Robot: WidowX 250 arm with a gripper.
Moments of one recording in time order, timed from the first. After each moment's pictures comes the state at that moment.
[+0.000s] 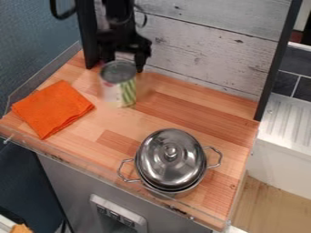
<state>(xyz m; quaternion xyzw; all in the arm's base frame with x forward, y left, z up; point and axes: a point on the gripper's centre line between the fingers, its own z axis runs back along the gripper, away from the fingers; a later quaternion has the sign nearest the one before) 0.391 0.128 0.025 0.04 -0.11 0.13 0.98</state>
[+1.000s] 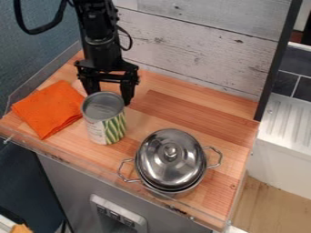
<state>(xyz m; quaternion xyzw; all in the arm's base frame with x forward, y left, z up) 0.313 0.103 0.027 -0.02 -0.01 0.13 0.99</state>
